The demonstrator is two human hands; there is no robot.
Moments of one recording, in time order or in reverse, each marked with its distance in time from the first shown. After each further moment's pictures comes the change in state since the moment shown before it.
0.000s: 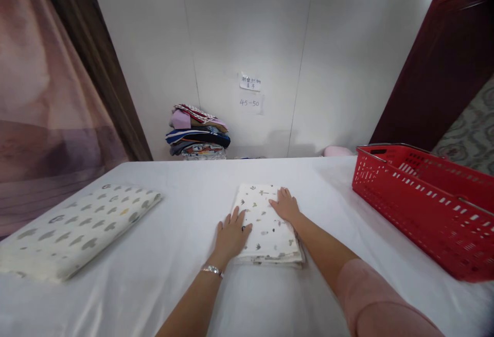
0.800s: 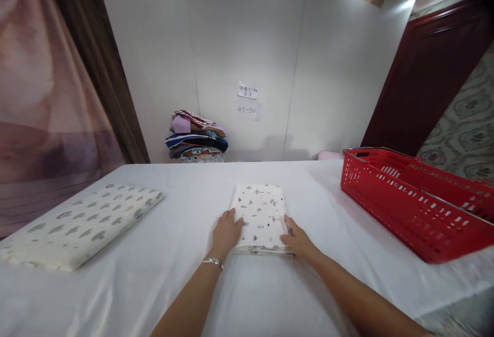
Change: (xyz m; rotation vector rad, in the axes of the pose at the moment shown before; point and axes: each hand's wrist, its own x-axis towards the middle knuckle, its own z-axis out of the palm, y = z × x) left_hand -0.010 0.004 -0.011 -0.141 0.137 -0.138; right_hand -0.142 0.029 0.008 0.645 0.008 0.024
